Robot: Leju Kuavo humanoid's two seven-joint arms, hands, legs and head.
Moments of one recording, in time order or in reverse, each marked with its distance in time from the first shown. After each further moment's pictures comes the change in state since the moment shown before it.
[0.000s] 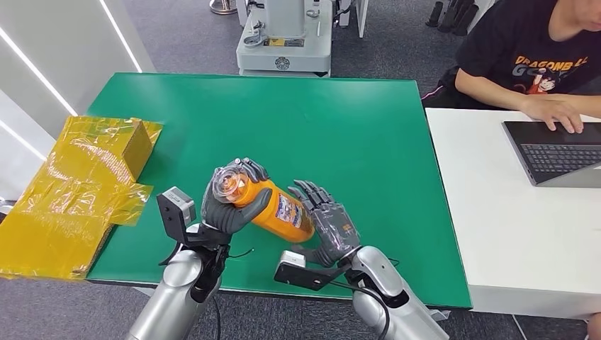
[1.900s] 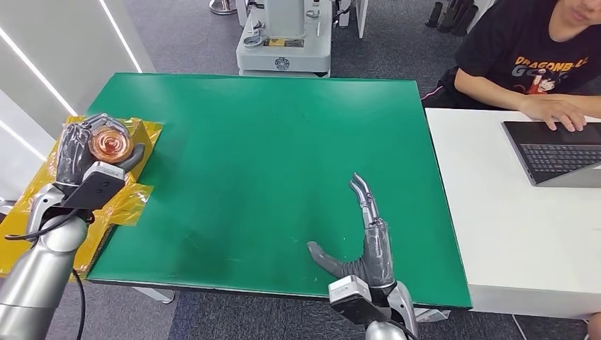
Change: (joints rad) left arm -0.122 0.538 0.222 0.000 -0.545 0.286 0.048; right arm 0.263 0.024 -0.117 -0.282 -0.358 -0.312 -0.278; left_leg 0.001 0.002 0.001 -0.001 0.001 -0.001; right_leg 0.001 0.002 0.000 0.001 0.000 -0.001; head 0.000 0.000
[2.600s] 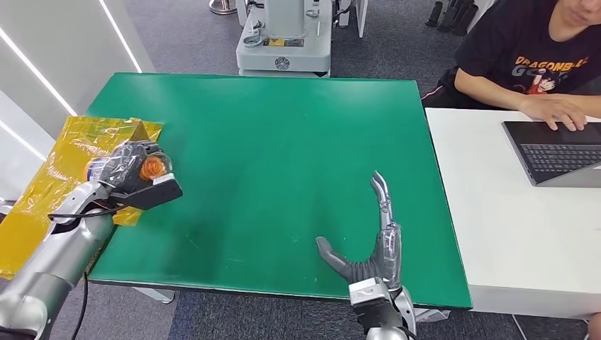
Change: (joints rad) left arm -0.196 -0.022 -0.188 0.473 -0.317 -0.078 -0.047; right arm 0.010 0.000 0.029 -0.041 -0.161 -0.084 -0.051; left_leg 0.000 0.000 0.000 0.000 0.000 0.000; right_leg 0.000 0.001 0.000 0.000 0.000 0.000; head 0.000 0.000
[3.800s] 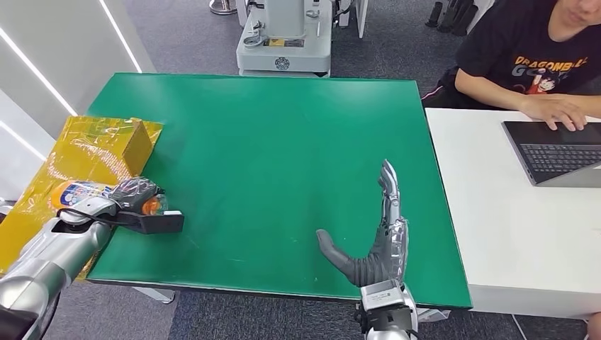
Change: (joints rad) left arm -0.133 0.021 -0.237 0.376 -0.229 -0.140 0.024; right arm -0.025 -0.005 0.056 -0.102 -0.049 -0.013 0.029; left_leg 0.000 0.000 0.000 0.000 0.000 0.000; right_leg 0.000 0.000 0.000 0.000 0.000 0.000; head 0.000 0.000
